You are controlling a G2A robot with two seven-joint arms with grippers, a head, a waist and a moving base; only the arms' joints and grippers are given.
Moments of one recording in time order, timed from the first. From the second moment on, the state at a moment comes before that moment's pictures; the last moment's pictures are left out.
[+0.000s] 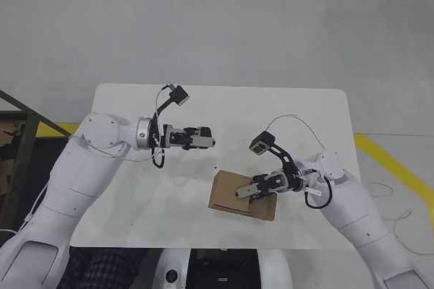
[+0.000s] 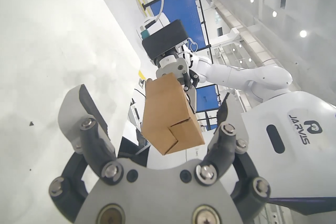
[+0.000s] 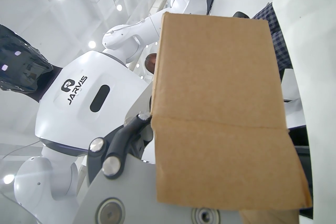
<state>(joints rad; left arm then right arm) 0.95 -0.96 -1.13 -1.55 -0.41 -0.37 -1.19 -1.00 -1.14 0.93 -1.37 0.82 -0.28 1.54</state>
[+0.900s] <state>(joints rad) 1.04 -0.96 -1.22 -1.56 -0.20 -0.80 -0.97 -0.91 -1.14 0.88 -1.26 0.85 -0.24 1.54</state>
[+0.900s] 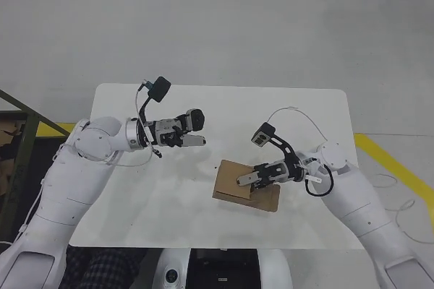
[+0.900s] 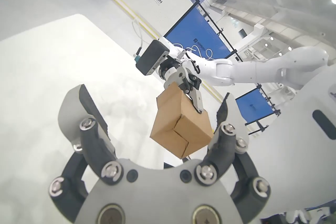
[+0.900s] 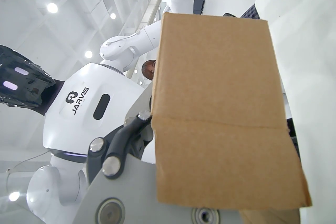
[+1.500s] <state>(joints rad) 1.13 -0.90 -1.23 -1.67 0.20 -1.01 -0.78 -0.74 -1.17 0.78 -1.07 0.89 -0.28 1.54</state>
